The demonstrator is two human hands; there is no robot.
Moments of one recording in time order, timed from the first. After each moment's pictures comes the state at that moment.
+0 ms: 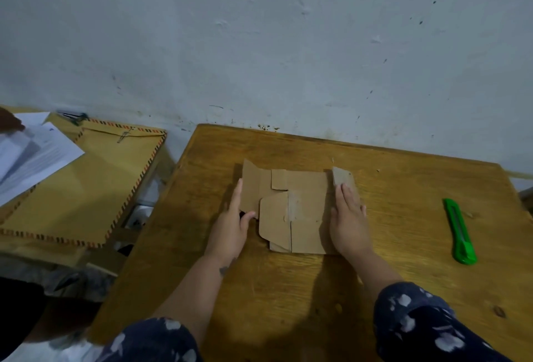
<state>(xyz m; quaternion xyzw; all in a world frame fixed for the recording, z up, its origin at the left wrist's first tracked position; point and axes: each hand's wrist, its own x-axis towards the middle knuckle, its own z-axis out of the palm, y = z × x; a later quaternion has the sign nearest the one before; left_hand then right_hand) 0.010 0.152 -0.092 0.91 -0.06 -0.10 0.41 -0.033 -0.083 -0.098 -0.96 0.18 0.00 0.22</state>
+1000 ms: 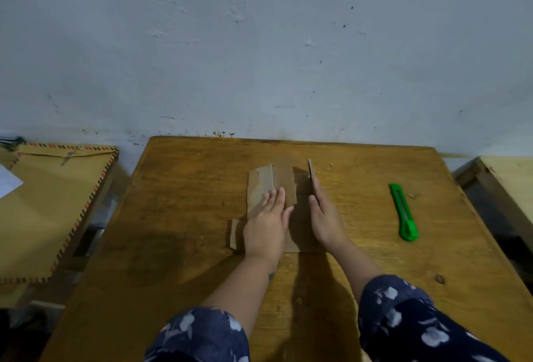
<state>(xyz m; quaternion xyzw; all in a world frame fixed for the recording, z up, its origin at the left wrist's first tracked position) -0.023 0.015 -0.086 0.94 -0.20 0.00 0.27 -0.053 -0.111 -0.075 -0.84 0.21 -0.07 0.49</state>
